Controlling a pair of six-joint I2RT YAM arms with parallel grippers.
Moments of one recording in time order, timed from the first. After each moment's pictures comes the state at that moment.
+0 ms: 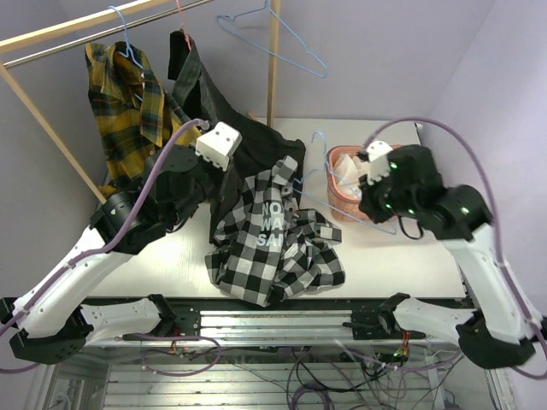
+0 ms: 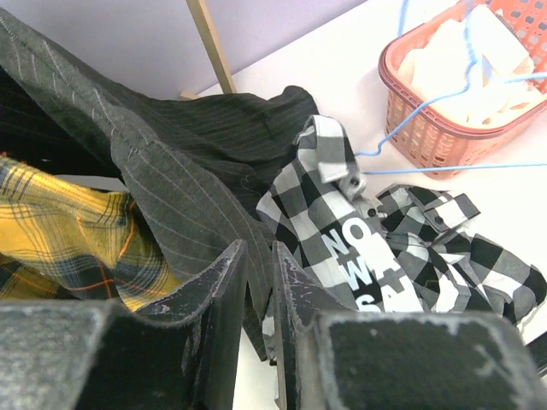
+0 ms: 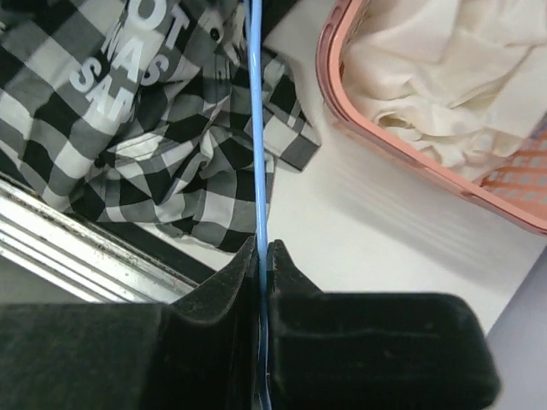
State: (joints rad) left arm -0.89 1.07 1.51 -0.70 -0.39 0.05; right arm 0.57 1.05 1.58 -1.26 0.06 -0.02
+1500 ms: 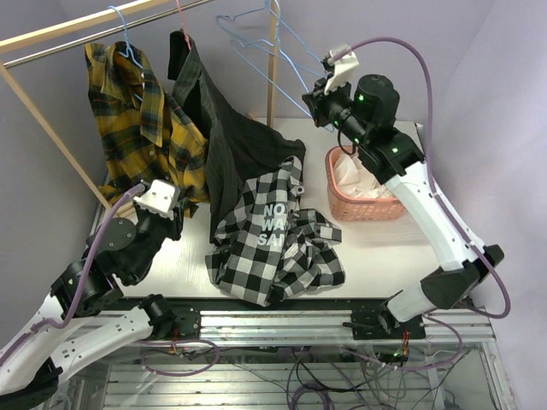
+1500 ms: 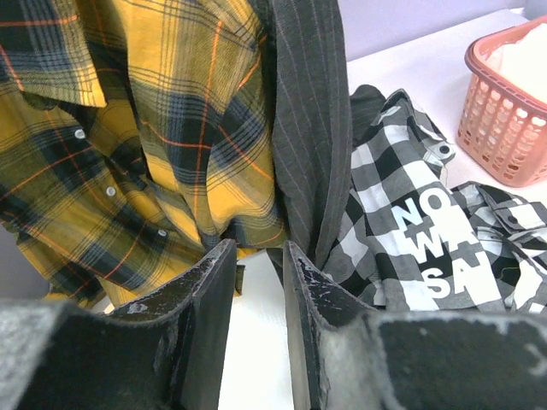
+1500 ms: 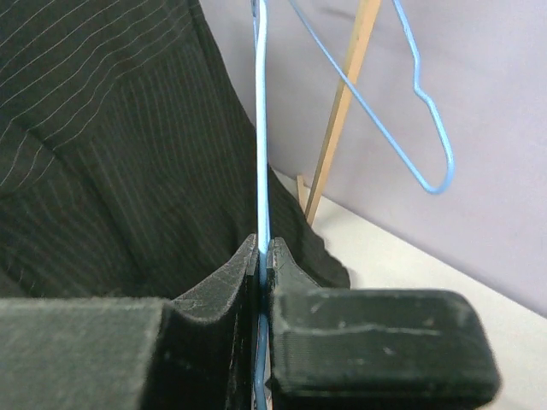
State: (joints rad) left arm -0.89 0.53 1.00 -0.57 -0.57 0.08; right arm 0.57 1.49 1.79 -0.35 0.01 -0.09
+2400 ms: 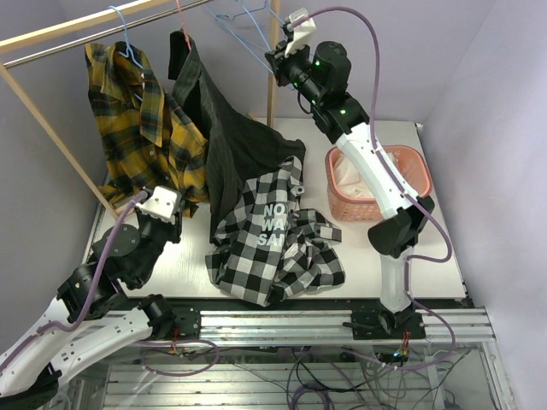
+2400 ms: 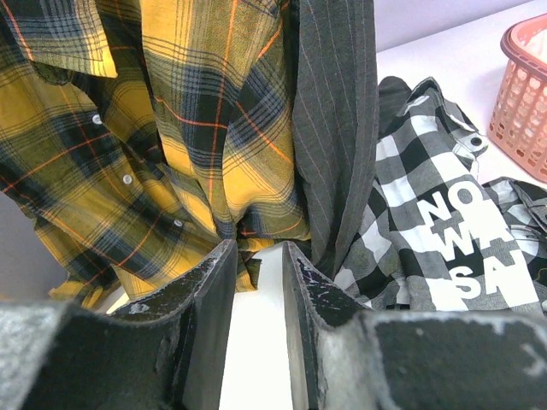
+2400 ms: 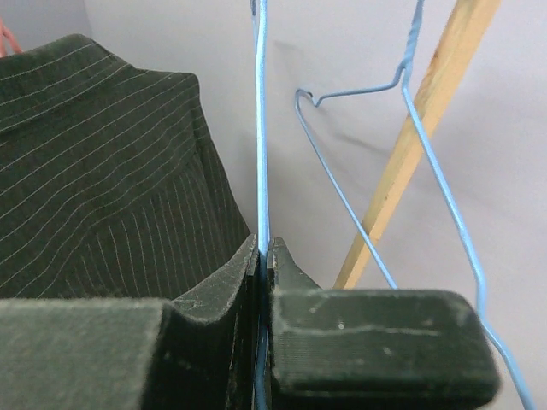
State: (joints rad) left arm -0.89 0.47 0.90 -0.52 -0.63 0.11; right arm 0.57 2.02 2.34 -0.17 -0.06 -0.13
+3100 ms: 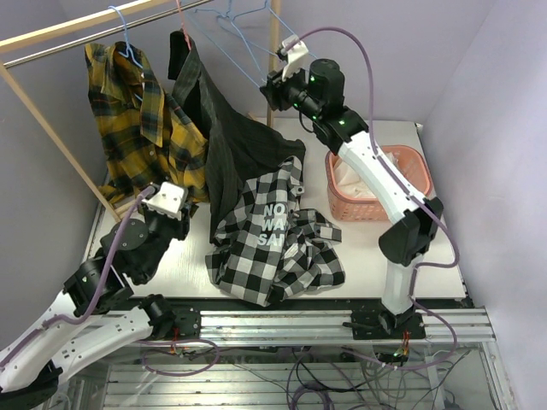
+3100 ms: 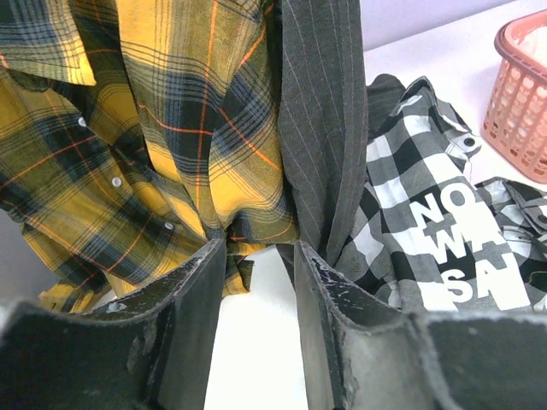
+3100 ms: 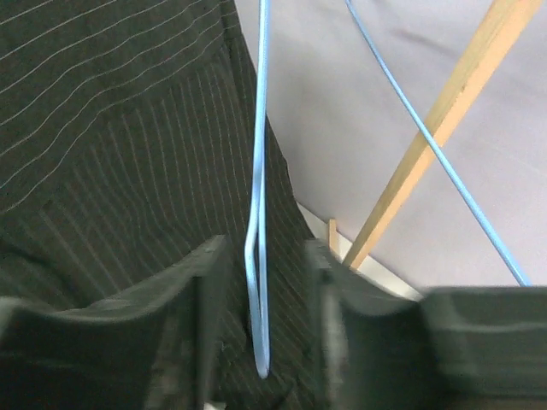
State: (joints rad) left arm -0.89 0.52 0.91 -0.50 -0.62 0.10; right arm 0.57 1.95 2.11 -0.19 -0.12 -0.13
